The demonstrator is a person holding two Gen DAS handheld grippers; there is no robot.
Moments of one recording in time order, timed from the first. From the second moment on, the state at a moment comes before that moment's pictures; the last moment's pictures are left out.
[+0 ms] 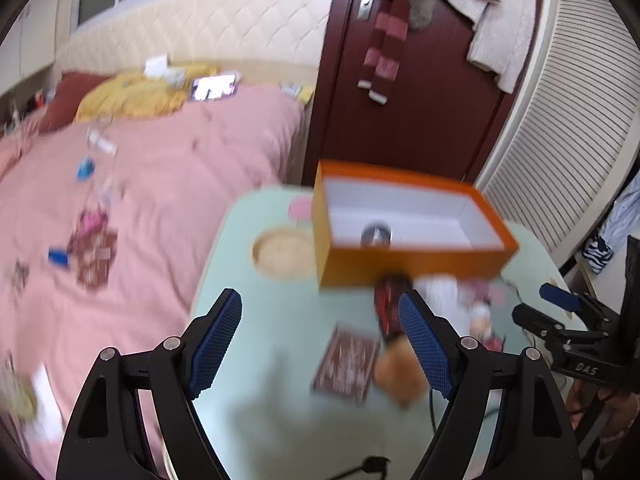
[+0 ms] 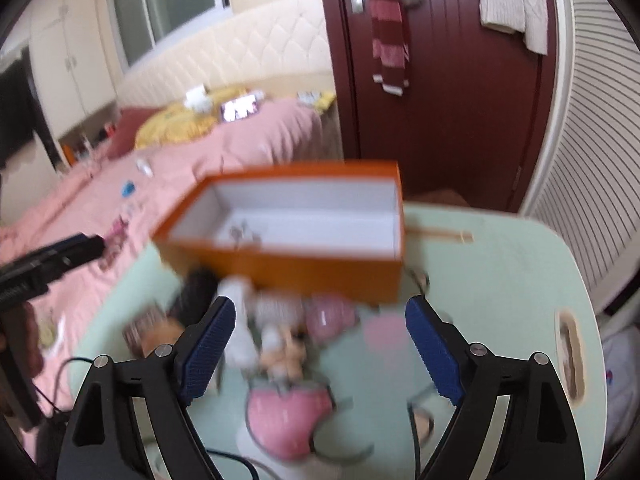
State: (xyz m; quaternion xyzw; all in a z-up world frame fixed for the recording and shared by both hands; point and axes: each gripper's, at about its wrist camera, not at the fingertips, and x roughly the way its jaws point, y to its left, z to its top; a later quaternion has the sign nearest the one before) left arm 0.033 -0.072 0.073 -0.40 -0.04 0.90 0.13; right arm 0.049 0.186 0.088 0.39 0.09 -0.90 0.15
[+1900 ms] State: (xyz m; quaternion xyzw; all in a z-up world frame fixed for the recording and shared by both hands) left arm 0.014 -0.060 0.010 -0.47 0.01 0.86 0.20; right arm 0.066 0.187 0.029 0.44 0.15 -0.88 0.11
